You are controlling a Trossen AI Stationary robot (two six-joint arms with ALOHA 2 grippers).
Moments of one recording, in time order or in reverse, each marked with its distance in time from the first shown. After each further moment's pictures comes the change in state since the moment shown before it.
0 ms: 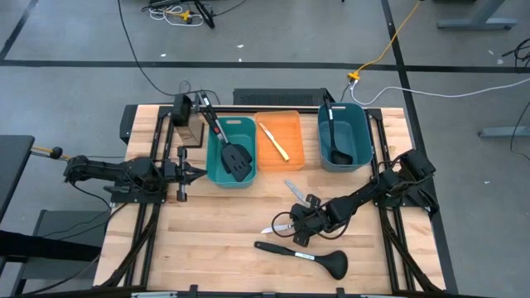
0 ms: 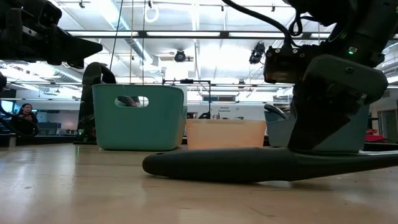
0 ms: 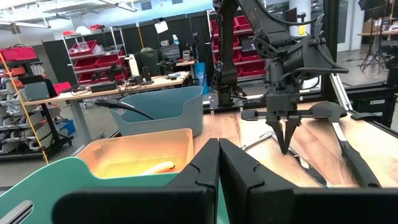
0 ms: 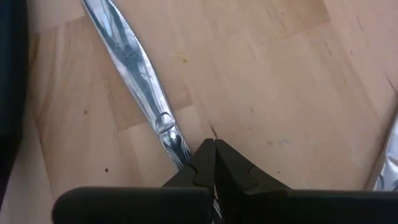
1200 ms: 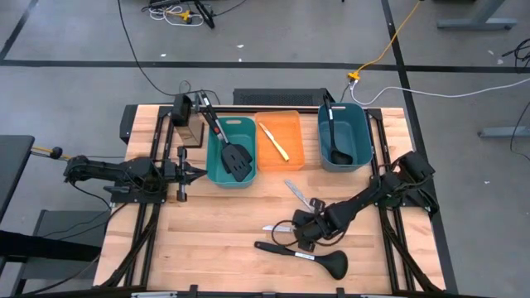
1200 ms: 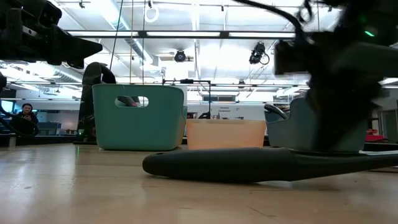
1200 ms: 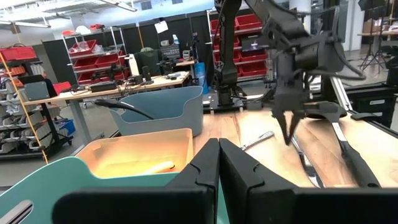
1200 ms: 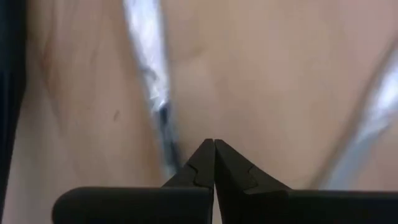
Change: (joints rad) left arm 0.000 0.000 0.000 0.000 0.000 -0.002; right arm 0.027 0.009 0.139 -0.297 -0.024 0.001
